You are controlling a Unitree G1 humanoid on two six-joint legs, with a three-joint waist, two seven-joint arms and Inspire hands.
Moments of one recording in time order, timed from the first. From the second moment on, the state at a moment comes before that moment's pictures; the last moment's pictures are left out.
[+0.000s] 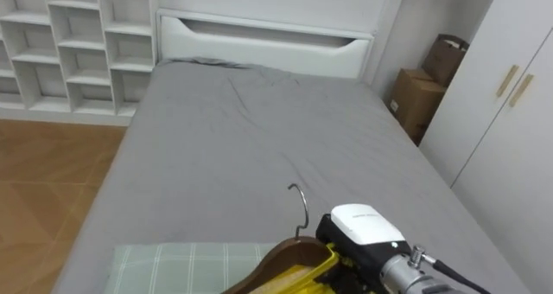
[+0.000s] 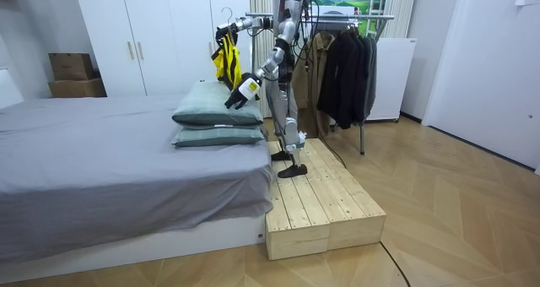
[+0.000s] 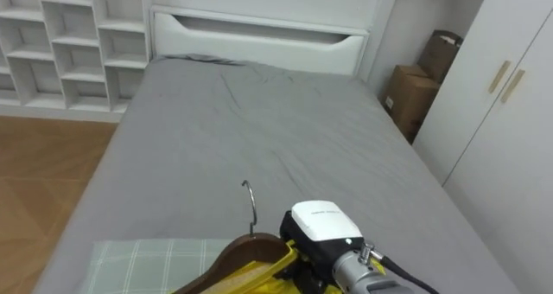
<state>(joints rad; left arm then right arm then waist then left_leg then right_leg) 0.04 0.21 0.43 1.13 -0.07 -0.26 -0.17 -0.06 -0.30 0.25 0.09 -0.98 -0.08 0.24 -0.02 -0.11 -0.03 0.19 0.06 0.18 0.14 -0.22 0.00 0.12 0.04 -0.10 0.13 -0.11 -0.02</state>
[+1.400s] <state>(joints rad) 0.04 0.24 0.49 1.18 -0.13 -0.25 -0.41 -0.06 -0.40 0.23 -0.13 -0.70 0.05 0.41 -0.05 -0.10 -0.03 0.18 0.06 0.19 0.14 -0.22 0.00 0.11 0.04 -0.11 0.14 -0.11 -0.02</state>
